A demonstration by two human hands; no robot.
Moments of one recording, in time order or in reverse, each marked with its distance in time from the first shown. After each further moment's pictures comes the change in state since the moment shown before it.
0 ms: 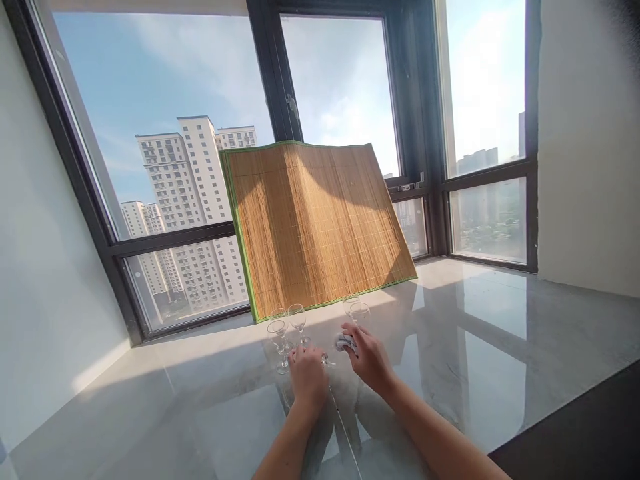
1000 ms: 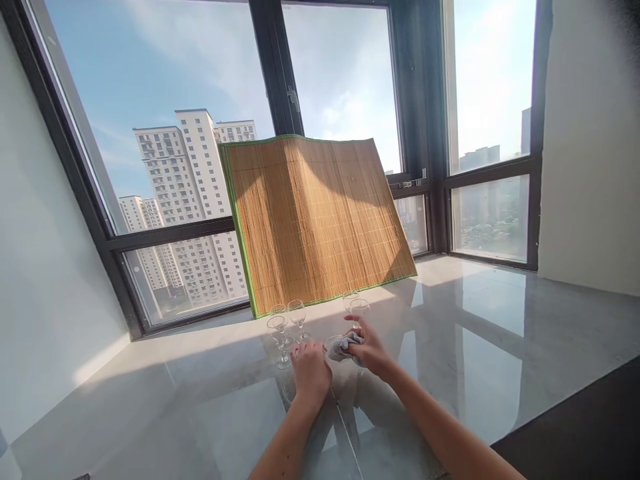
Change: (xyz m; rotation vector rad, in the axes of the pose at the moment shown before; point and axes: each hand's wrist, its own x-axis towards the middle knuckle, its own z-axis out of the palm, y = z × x) left_hand -0.002 0.009 -0.002 -0.033 -0.061 -0.025; right_hand 0.008 -0.001 -0.002 0.882 -0.137 0.531
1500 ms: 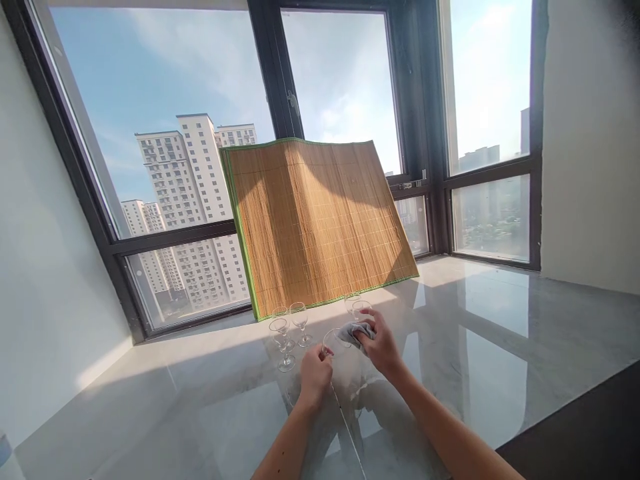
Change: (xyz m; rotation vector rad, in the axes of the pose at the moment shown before) left_hand 0.015 -0.011 0.019 -0.693 -0.060 -0.258; right_hand 0.005 -0.010 -0.010 -0.195 0.292 -0.183
